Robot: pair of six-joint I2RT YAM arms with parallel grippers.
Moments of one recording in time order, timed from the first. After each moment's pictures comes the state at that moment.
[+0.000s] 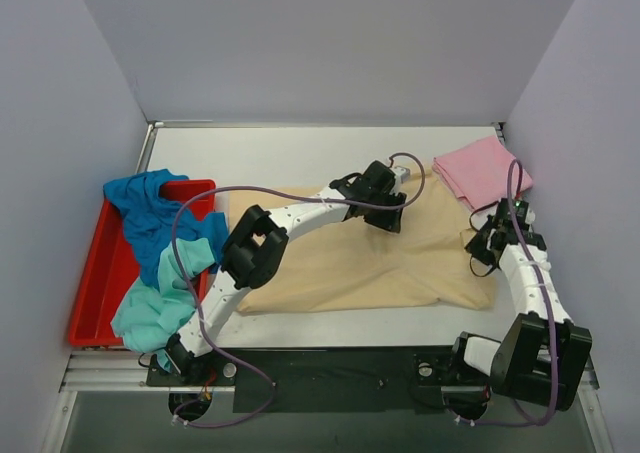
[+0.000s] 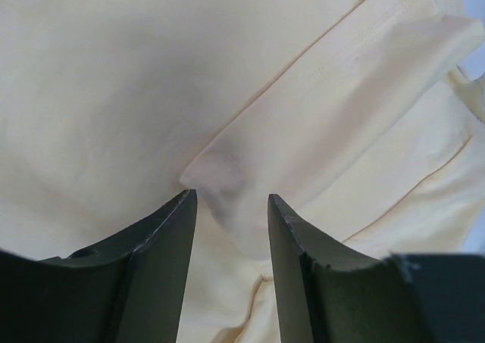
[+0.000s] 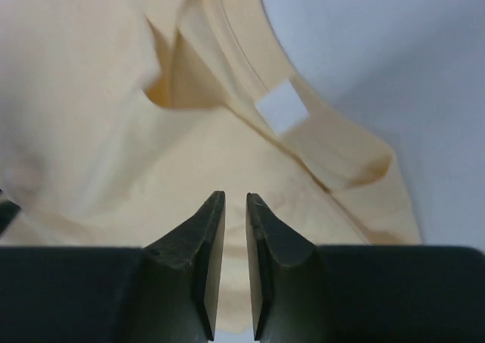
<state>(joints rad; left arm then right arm) -0.87 2.39 2.02 -0.44 0.20 -0.41 -0.26 1.18 0.74 -0.51 0.04 0.42</state>
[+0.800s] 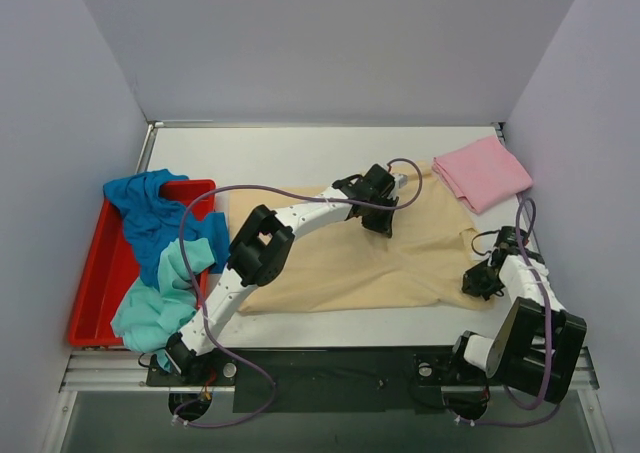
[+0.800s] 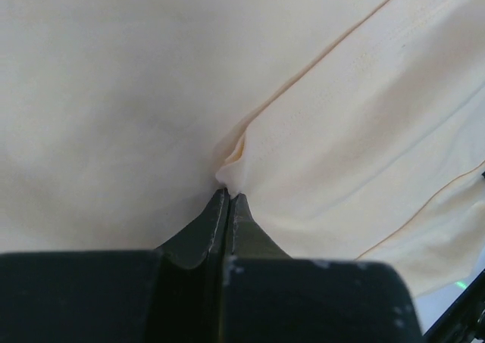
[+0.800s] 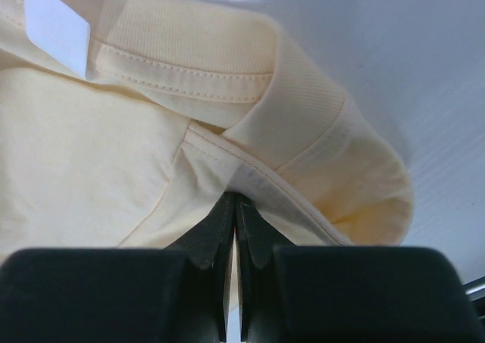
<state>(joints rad) -0.86 2.47 2.10 -0.53 0.24 -0.43 -0.37 1.21 0.52 -0.62 0.04 0.68</state>
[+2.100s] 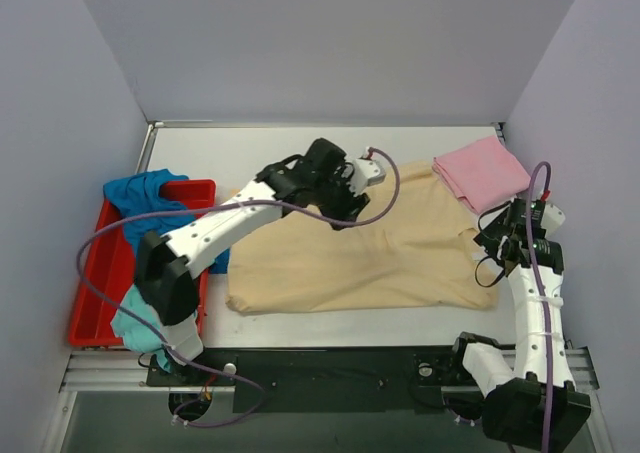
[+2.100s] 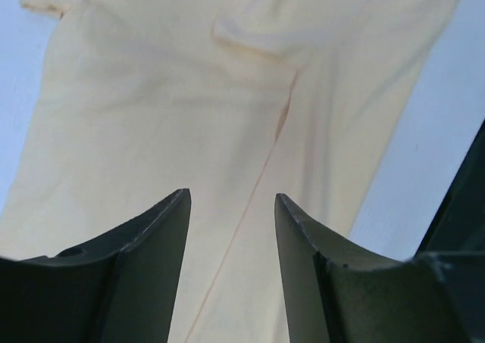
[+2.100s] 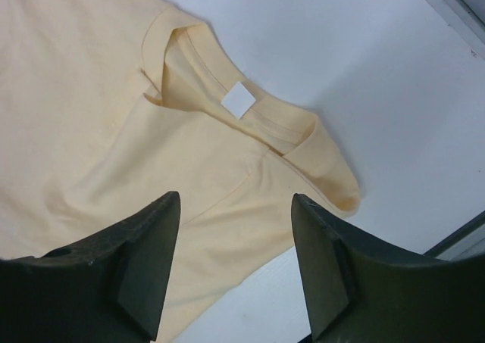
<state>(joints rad) -0.82 1.88 1.75 -0.67 0.24 0.13 -0.23 0.96 0.83 -0.79 0.24 0.53</state>
